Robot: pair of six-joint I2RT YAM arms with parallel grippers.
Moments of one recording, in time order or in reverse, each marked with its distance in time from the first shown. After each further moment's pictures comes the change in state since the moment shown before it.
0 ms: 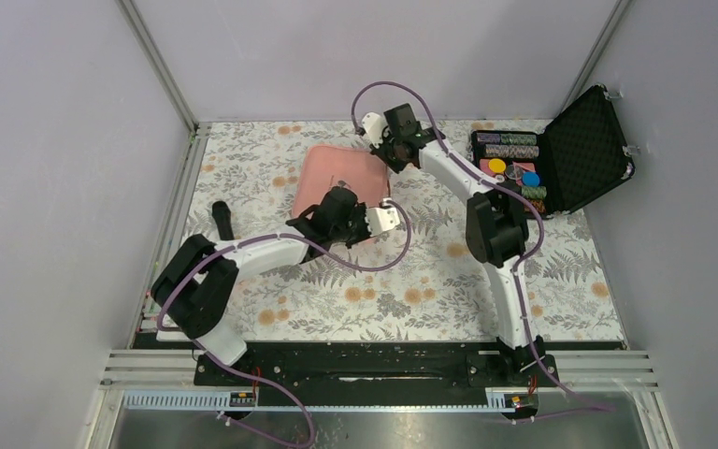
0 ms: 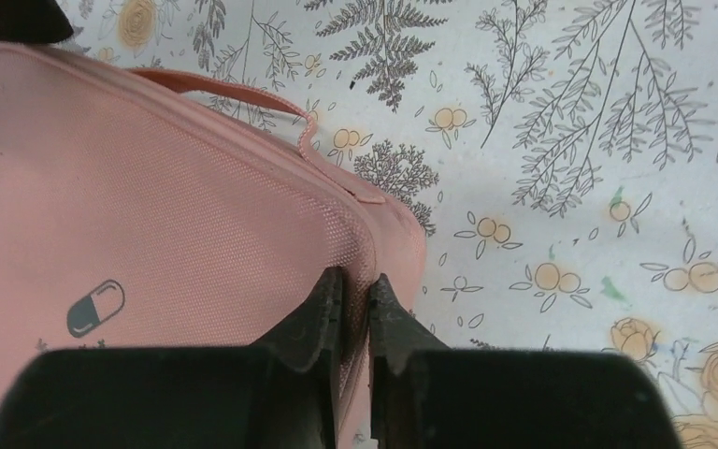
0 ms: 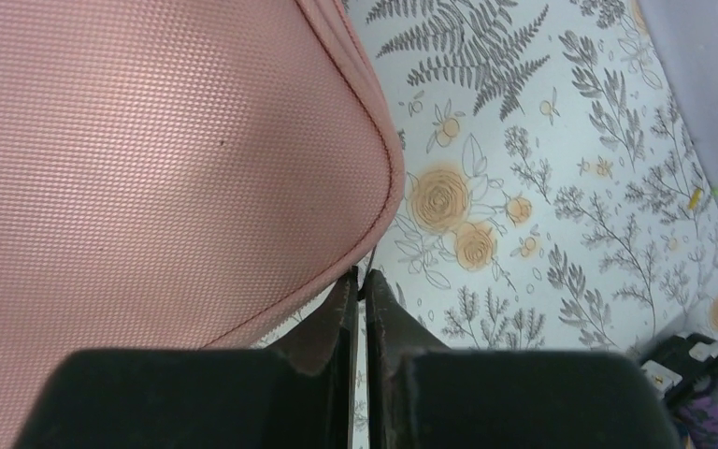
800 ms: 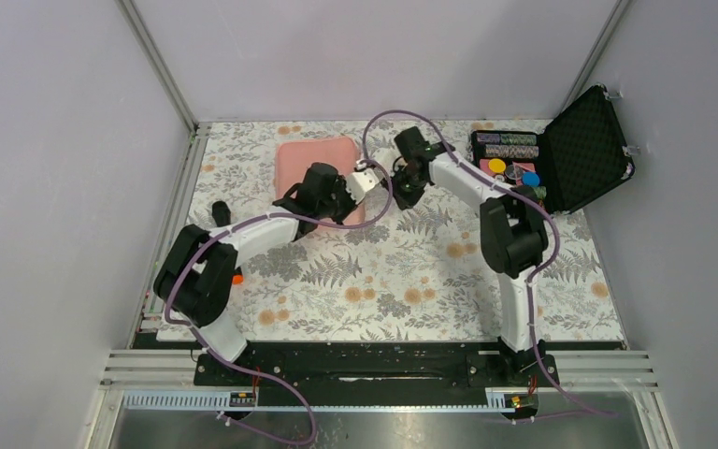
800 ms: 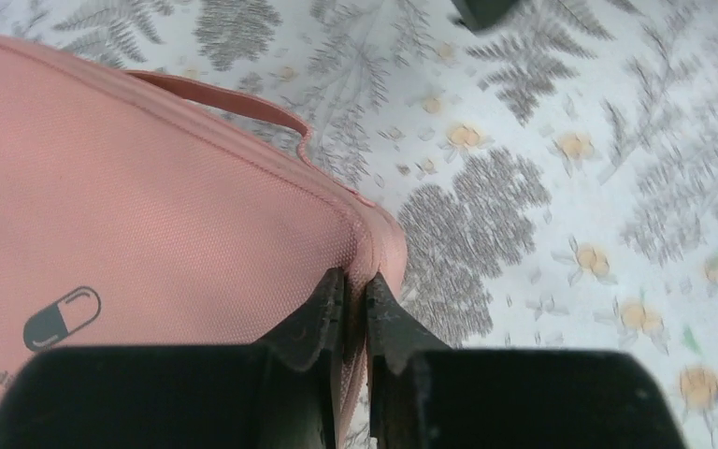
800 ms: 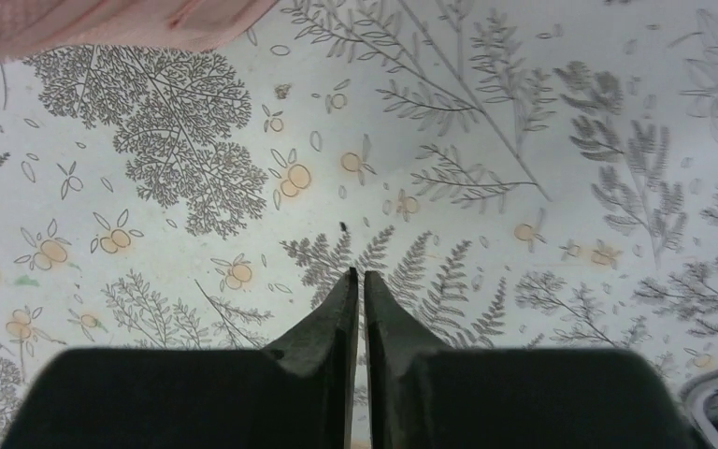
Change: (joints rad) left arm 0.146 0.067 0.109 0.008 0.026 -0.270; right arm -0.003 -0.182 -0.335 -0.165 -0.141 0.022
